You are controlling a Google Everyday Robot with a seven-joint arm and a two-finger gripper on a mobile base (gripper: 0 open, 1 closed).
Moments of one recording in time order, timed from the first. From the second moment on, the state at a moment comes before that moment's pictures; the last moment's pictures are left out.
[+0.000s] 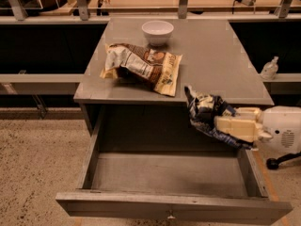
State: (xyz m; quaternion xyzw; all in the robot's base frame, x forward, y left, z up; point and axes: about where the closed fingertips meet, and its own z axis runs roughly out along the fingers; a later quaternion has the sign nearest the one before) arm 0.451 -0.174 0.874 -0.30 0.75 0.37 0.46
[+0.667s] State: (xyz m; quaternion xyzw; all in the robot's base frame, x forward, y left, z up) arm 0.429 -0.163 0.755 -0.25 0.83 0.39 0.31
